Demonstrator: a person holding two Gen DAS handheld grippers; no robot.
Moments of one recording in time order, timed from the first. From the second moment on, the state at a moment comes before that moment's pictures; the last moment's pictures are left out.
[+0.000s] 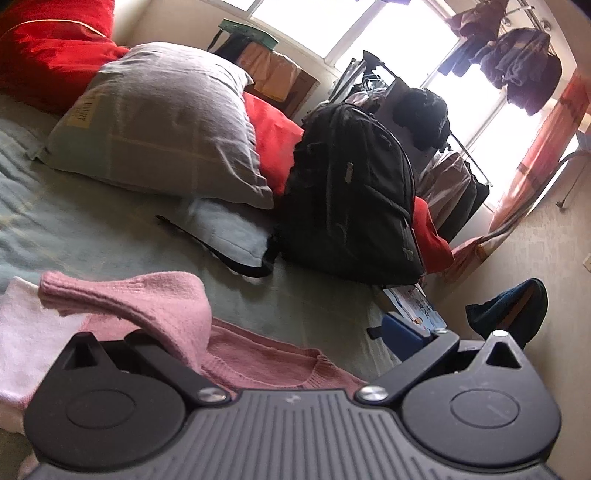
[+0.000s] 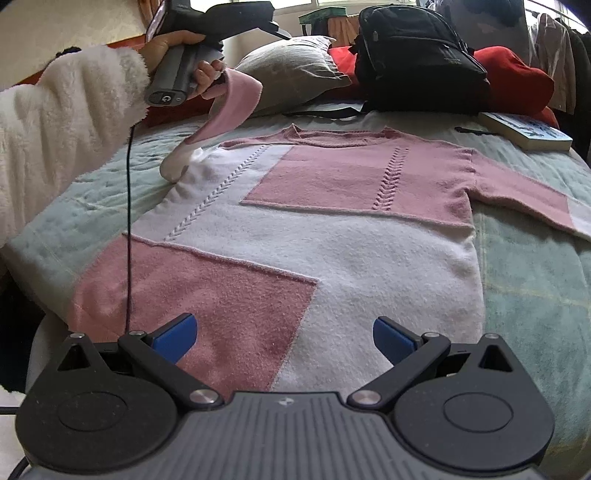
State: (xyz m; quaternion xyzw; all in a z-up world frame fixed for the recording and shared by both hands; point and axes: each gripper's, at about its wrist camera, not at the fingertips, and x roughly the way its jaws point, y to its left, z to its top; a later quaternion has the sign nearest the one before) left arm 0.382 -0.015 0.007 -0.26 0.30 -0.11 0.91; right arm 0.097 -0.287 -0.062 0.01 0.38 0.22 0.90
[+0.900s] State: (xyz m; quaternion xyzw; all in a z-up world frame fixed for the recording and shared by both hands) left arm 0.399 -0.124 -0.019 -0.16 0.37 -0.17 0.90; right arm 0.102 -0.323 -0.068 0.08 0.36 0.22 0.90
